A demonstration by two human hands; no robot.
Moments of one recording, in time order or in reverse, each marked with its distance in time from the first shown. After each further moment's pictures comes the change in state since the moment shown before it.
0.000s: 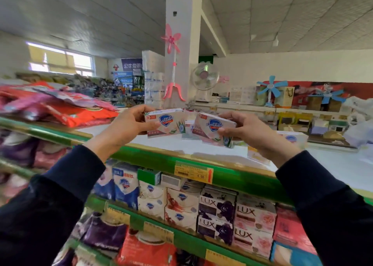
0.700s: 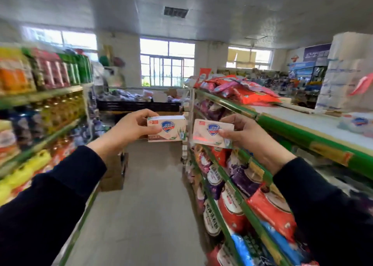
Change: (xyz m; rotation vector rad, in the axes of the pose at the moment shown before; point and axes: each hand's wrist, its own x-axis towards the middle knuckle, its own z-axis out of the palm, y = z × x) left_hand -0.454 0.141 -0.084 0.390 0.716 -0.430; right_hand -0.165 -0.112 0.196 0.504 -0.808 -0.326
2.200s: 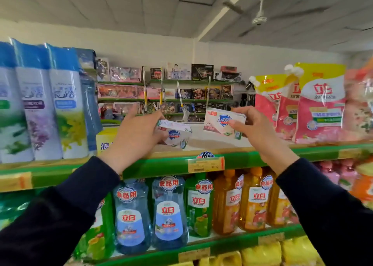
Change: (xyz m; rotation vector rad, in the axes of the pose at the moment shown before) left_hand -0.640 0.140 -0.417 1.712 1.075 -0.956; right_hand -0.203 -0.367 0.748 0.631 -1.124 -0.570
